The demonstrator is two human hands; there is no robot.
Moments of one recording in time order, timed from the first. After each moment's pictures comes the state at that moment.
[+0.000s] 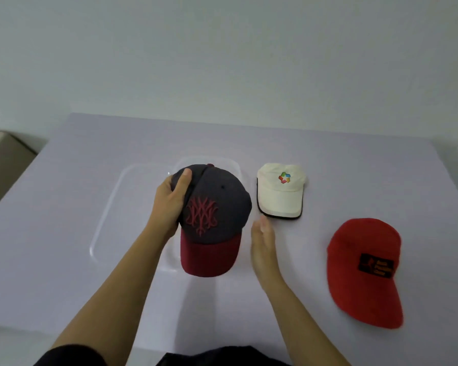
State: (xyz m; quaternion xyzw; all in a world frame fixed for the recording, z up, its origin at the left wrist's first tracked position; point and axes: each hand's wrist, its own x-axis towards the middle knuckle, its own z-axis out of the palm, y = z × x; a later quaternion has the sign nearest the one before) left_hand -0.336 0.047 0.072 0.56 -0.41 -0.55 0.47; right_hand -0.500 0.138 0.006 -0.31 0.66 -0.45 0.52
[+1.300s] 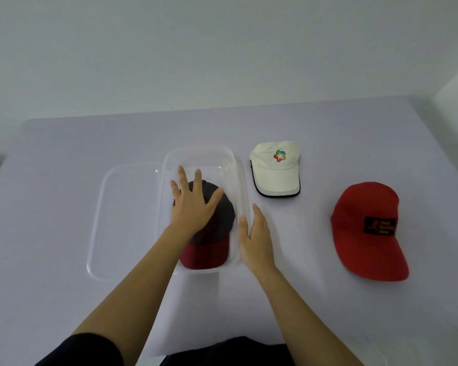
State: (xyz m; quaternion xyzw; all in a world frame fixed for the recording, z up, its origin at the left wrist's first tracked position) left_hand -0.341 0.028 0.010 0.62 -0.72 -0.31 0.07; right_hand -0.456 0.132 -0.020 -0.40 0.78 -0.33 0.36
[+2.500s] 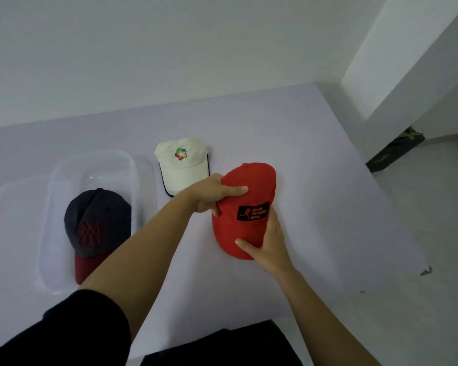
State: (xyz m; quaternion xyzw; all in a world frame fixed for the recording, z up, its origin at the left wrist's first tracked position) left_hand -0.596 0.071 0.036 0.41 -0.58 -0.70 -0.06; right_hand -0.696 0.247 -0.053 -0.40 0.79 -0.33 0.32
